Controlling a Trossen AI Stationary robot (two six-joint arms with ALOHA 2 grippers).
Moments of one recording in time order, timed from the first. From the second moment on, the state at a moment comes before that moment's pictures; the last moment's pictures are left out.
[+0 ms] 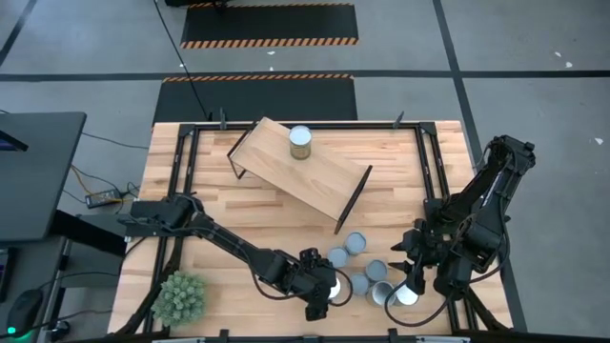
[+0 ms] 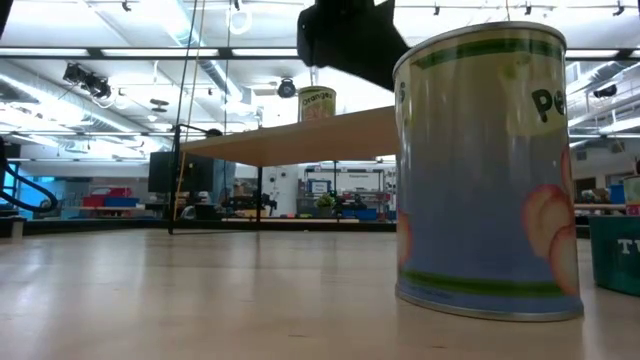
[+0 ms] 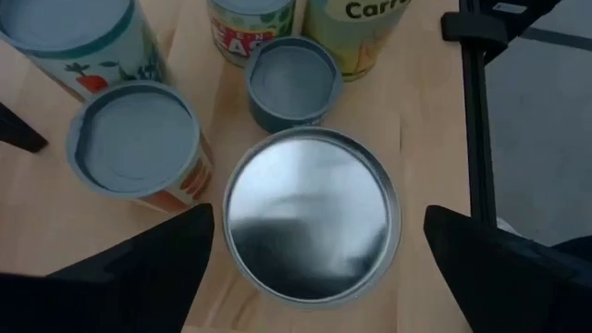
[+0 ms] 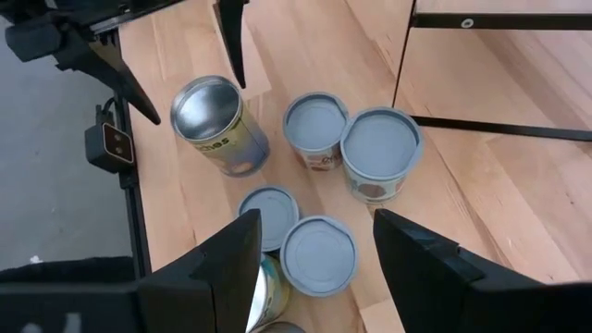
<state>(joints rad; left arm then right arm) -0.49 2.14 1.80 -0.55 -0.27 -0.56 0.98 1.28 1.13 -1.02 0.64 1.27</state>
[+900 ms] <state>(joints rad) -0.49 2.21 1.80 -0.53 -0.31 -0.57 0.98 1.28 1.13 -1.02 0.63 1.27</state>
